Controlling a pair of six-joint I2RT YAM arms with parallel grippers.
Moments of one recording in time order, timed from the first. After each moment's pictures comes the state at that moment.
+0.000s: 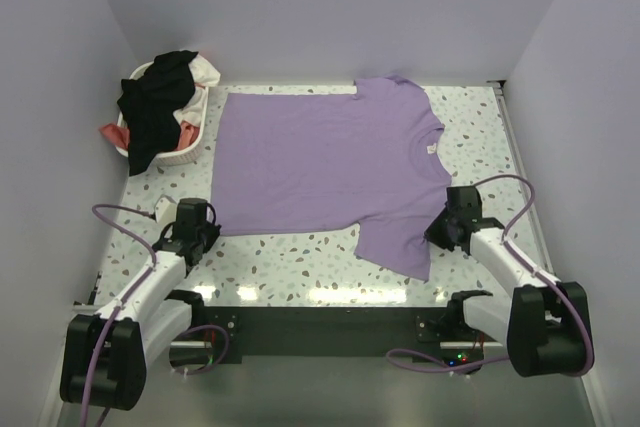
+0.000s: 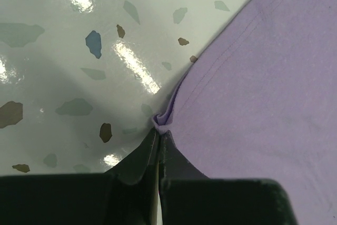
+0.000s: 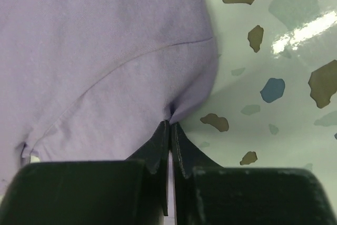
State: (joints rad) left arm -0.11 0.93 0.29 -0.26 -0.30 -1.08; right arm 0.09 1.12 0.45 -0.39 0.05 0.78
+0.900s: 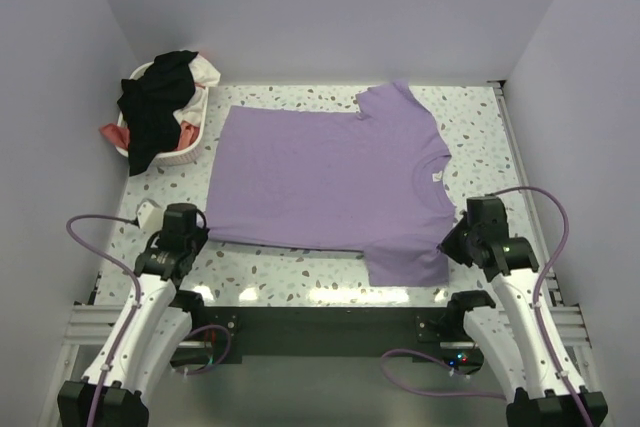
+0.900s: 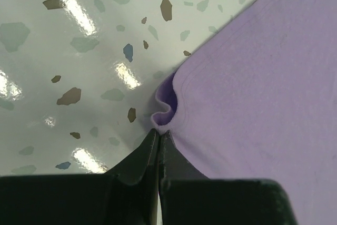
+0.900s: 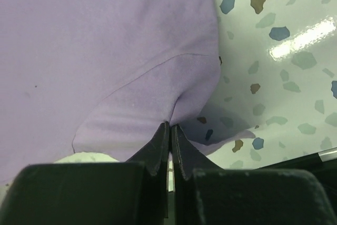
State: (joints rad) left arm -0.11 0.63 0.37 -0.61 -0.40 -1.08; right arm 0.09 0.67 0.61 -0.96 0.06 0.78
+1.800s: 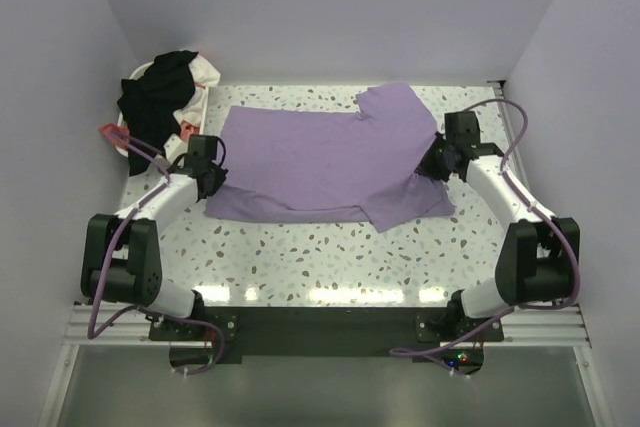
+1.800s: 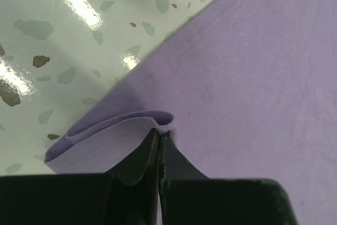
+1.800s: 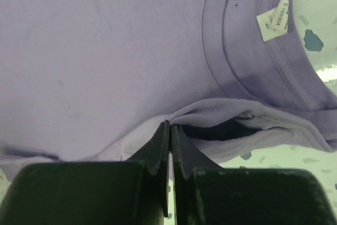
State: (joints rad) left arm -0.11 1.46 0.84 -0.30 -0.35 -1.01; right arm 0.09 1.47 1.07 -0.53 -0.05 0.65
